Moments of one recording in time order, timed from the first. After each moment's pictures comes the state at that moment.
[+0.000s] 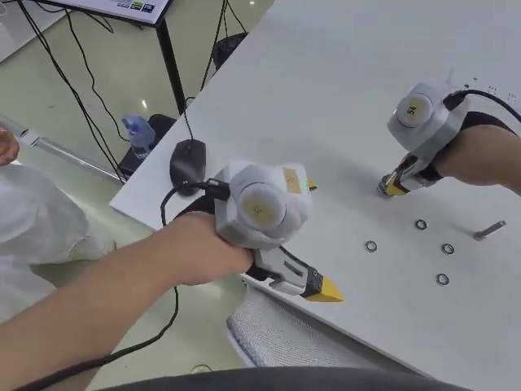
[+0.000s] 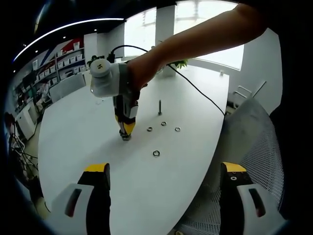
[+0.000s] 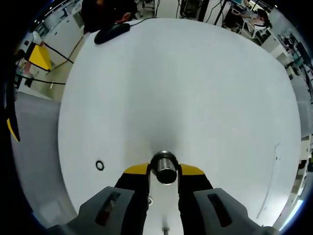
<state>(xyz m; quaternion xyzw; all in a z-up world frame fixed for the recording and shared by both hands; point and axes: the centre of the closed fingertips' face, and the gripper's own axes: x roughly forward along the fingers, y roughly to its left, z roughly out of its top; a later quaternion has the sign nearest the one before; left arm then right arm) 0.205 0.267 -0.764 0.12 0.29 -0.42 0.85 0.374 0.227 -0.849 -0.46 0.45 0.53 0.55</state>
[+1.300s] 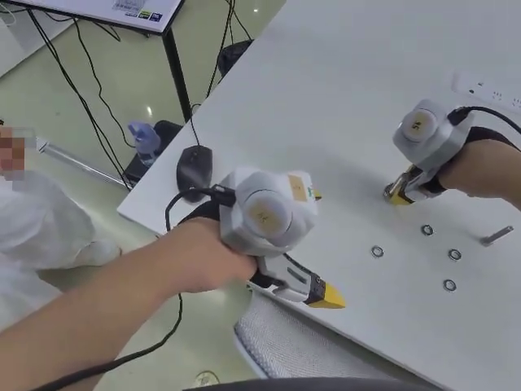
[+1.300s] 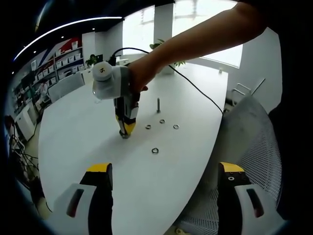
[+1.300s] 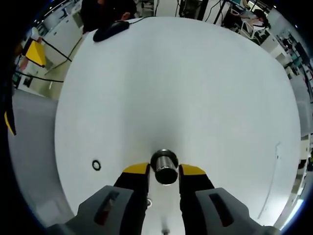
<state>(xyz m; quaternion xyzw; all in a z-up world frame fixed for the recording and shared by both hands) 0.200 0.271 -0.764 0.12 0.29 -0.43 0.85 0.379 0.223 -0.859 -0.46 0.44 0.54 0.56</state>
